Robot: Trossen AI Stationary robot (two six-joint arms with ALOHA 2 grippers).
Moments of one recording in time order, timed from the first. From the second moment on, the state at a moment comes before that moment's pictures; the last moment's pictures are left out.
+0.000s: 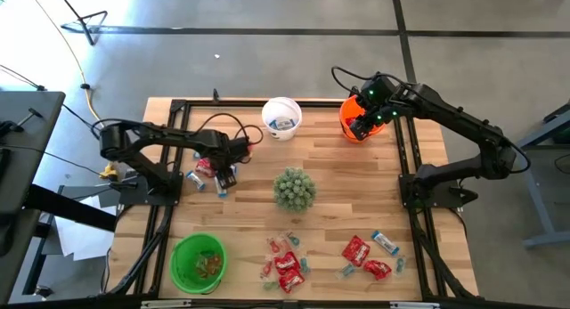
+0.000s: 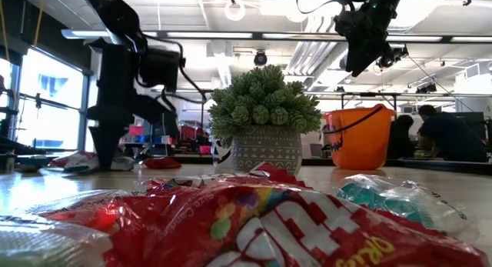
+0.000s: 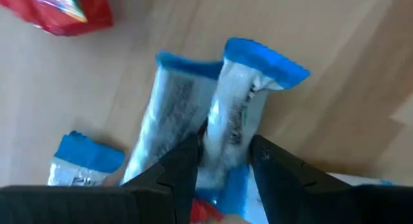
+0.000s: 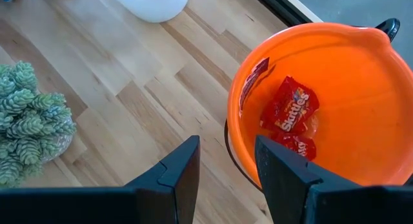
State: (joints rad) left arm 0.30 1.55 0.76 -0.80 -0.05 -0.12; right arm -0.61 1.24 1.26 -1.09 -0.01 0.17
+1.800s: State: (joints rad) left arm 0.48 1.62 1.48 -0.68 -0.14 -0.13; right arm -0.61 1.24 1.26 -1.08 0.00 0.15
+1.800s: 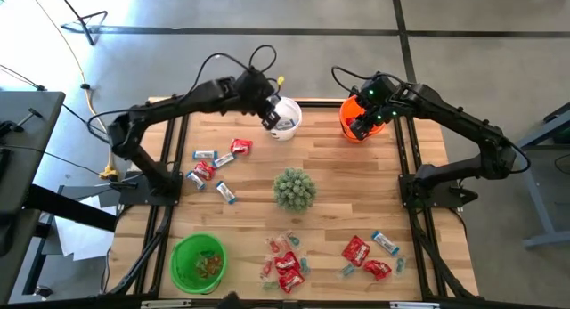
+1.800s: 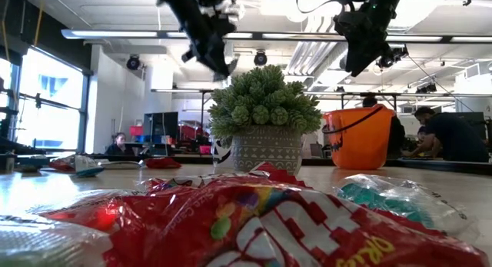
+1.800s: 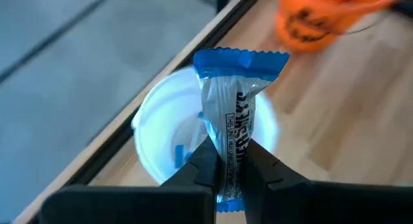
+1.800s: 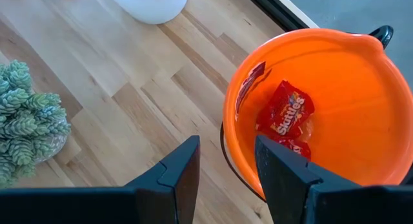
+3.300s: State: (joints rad) left arm 0.46 1.72 1.48 -1.17 0.30 0.08; right arm -0.61 1.24 1.26 -1.13 0.00 0.15
